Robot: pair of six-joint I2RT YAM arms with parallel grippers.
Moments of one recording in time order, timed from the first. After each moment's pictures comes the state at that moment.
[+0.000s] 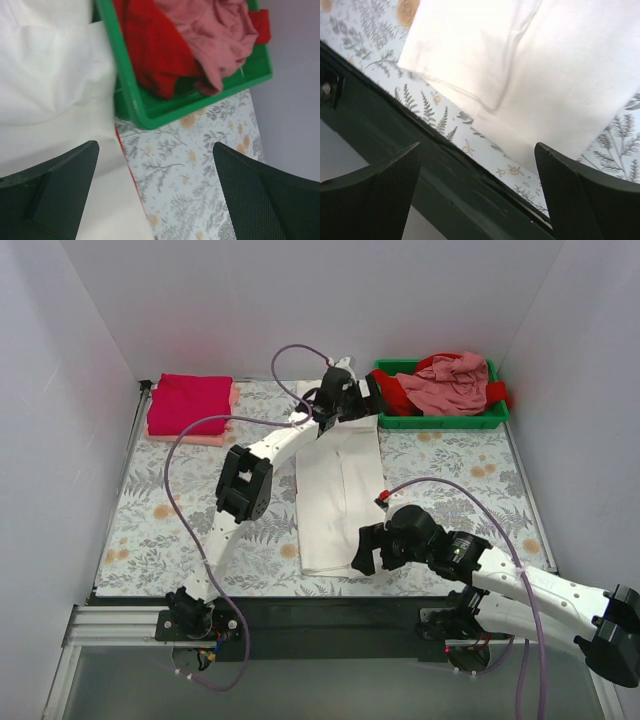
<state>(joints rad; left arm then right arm) -0.58 2.59 2.28 -0.10 0.19 -0.72 0.98 0.86 0.51 -0.41 -0.06 0.61</state>
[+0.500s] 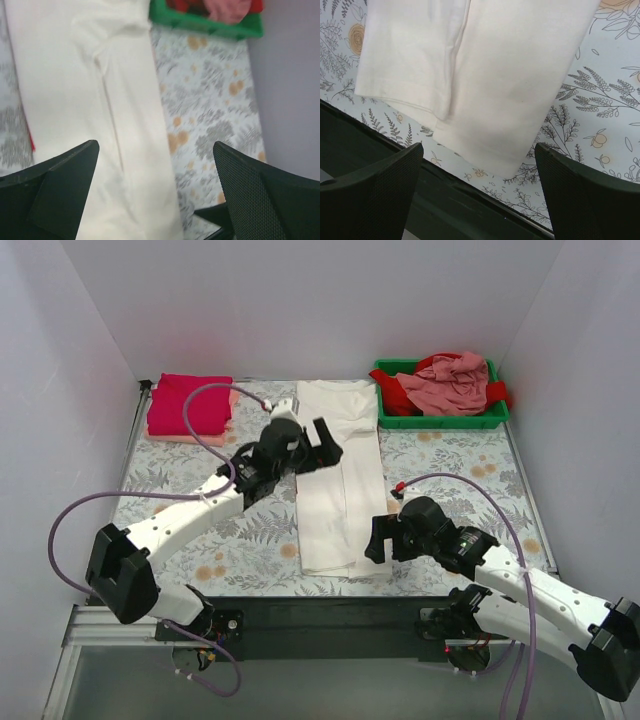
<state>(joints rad) -0.70 1.45 1.26 -0.20 -0.15 -0.72 0.81 0.85 0.52 -0.49 -0.04 0.58</state>
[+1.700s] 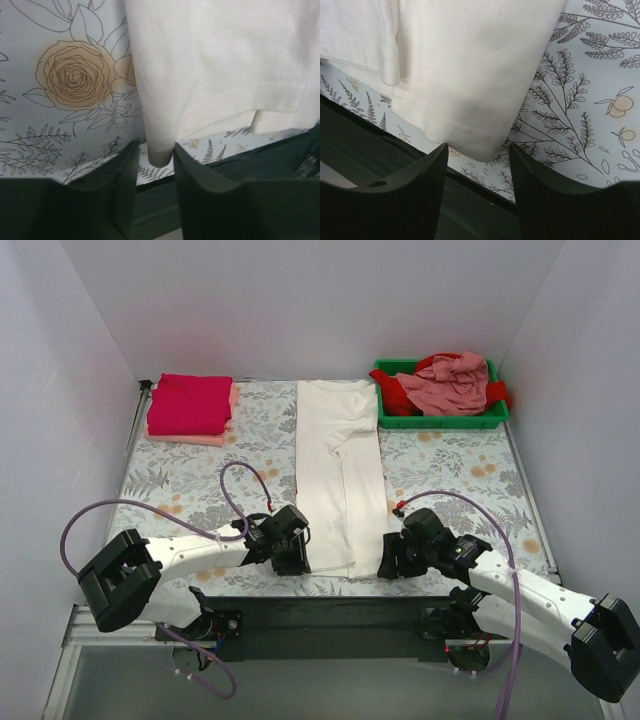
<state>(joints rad) -0.95 1.33 0.62 -0.40 0.02 -1.05 0.75 0.87 0.37 -0.49 -0.18 0.58</state>
